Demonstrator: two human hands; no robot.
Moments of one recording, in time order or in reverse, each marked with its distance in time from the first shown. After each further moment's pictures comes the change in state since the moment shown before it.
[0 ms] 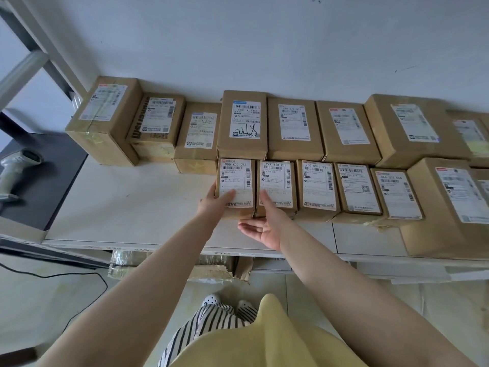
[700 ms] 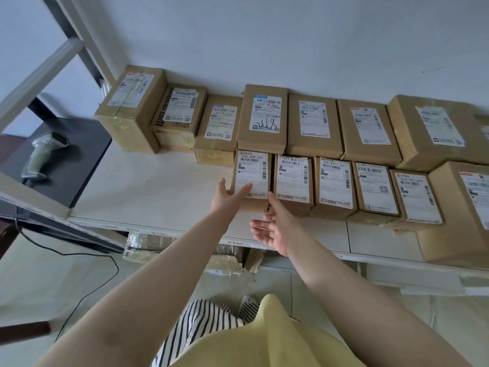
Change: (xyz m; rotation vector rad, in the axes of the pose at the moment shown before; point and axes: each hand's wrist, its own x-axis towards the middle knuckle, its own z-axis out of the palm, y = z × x) left_hand -0.013 -0.007 0.003 0.000 0.119 -0.037; right_hand -0.003 0.025 -0.004 -0.155 0.028 0.011
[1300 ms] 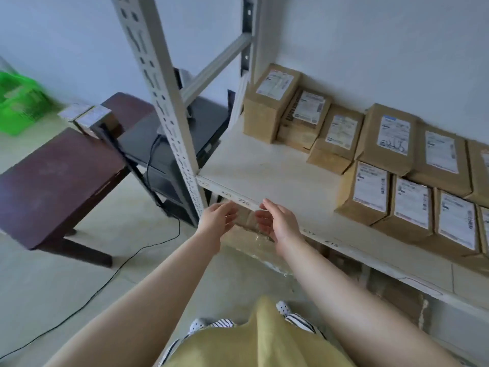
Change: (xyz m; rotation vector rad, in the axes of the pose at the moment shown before) left_hand -0.078 -0.125 -0.235 -0.593 0.277 -0.136; right_hand -0.036 0.115 0.212 -0.273 -0.144 -0.310
